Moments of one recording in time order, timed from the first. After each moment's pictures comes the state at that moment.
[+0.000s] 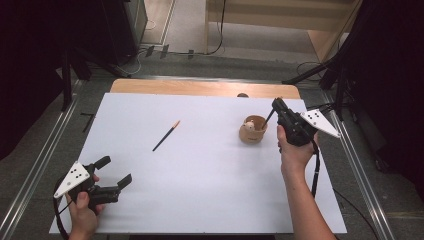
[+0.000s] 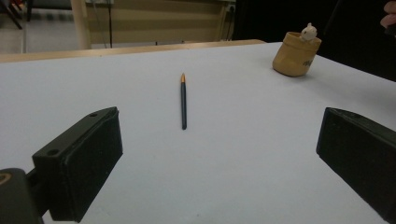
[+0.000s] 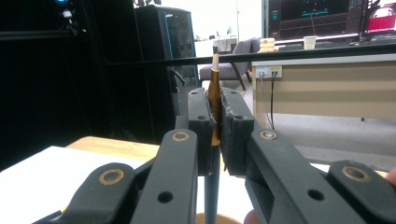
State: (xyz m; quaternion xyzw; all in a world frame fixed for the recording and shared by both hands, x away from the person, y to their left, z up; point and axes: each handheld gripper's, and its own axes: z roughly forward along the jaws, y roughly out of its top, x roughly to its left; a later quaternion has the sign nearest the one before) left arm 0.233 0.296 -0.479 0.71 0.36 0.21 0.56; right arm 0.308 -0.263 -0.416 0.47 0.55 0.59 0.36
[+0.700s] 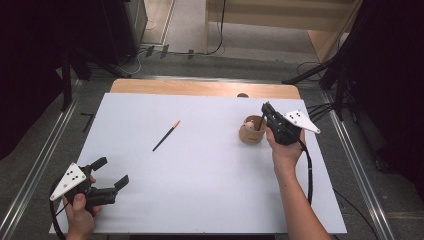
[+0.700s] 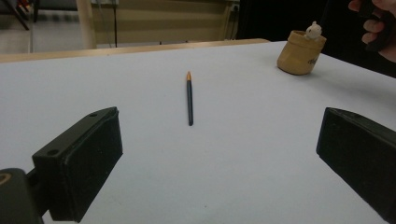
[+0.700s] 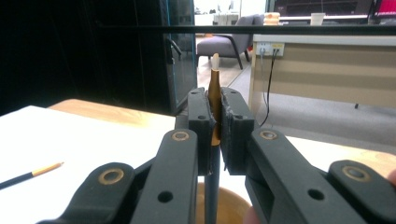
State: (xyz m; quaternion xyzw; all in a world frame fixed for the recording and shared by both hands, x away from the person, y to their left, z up) left arm 0.231 0.300 -0.480 0.71 0.37 0.21 0.56; right arm 0.332 -0.249 -0.450 0.47 0.59 0.55 0.36
